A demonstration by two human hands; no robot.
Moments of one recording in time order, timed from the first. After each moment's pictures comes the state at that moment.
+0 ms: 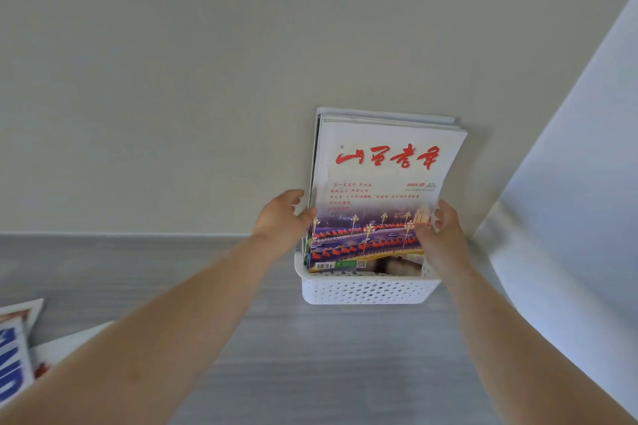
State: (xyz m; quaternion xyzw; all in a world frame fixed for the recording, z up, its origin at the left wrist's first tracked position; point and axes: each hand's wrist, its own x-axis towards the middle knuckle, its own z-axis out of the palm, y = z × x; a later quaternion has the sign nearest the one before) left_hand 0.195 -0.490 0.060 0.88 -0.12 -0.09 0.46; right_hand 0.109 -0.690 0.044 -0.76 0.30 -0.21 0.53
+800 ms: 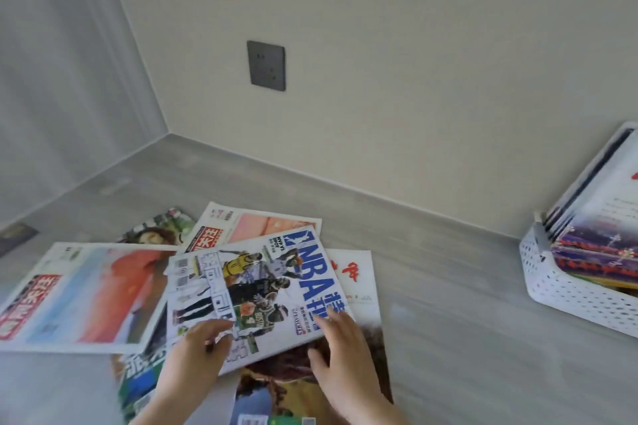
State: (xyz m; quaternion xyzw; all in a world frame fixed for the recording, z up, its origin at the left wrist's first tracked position) left_hand -0.012 -0.044 -0.039 0.89 0.21 -0.04 0.40; right_hand 0.013 -0.248 -0.060 -0.94 -0.12 0.07 0.32
